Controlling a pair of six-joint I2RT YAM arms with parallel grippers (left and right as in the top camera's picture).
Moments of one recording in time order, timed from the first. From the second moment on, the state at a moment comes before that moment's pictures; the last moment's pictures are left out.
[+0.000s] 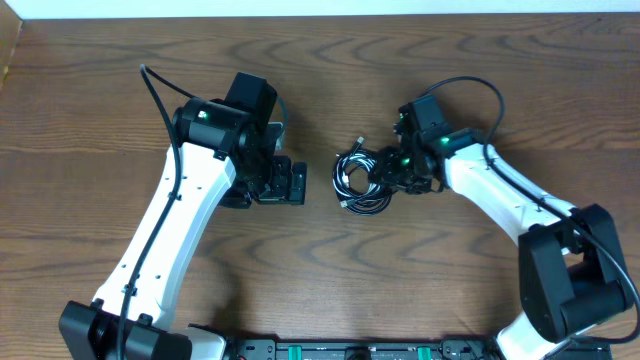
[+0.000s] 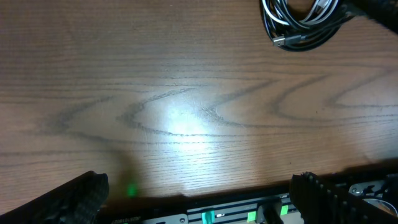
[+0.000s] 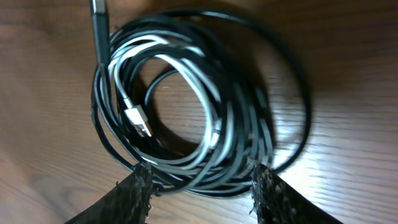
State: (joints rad) left arm -0.32 1.55 1.48 -1.44 0.17 -0.25; right arm 0.41 1.79 1.14 -0.58 -0.33 0.62
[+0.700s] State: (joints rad) left arm -0.32 1.55 1.48 -1.44 0.17 -0.25; right arm 0.50 1.83 1.14 -0.56 -0.17 0.69
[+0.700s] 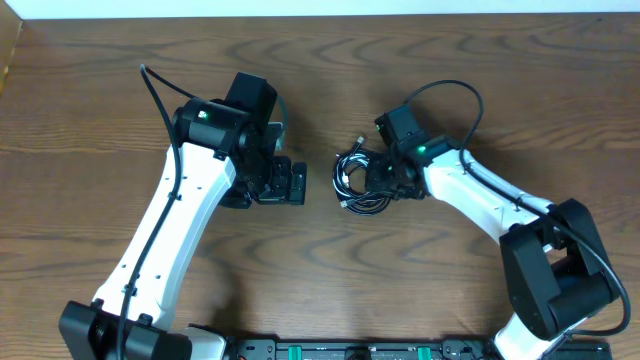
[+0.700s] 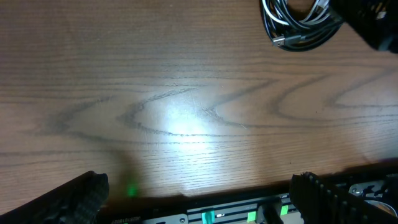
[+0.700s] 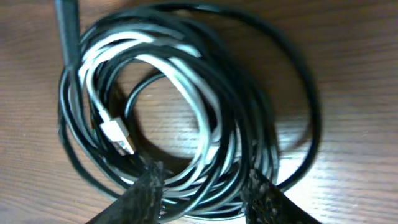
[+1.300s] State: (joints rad) left arm -0.32 1.55 1.48 -1.44 0.17 -0.25; right arm 0.54 1.83 1.14 -0.61 0.02 0.76
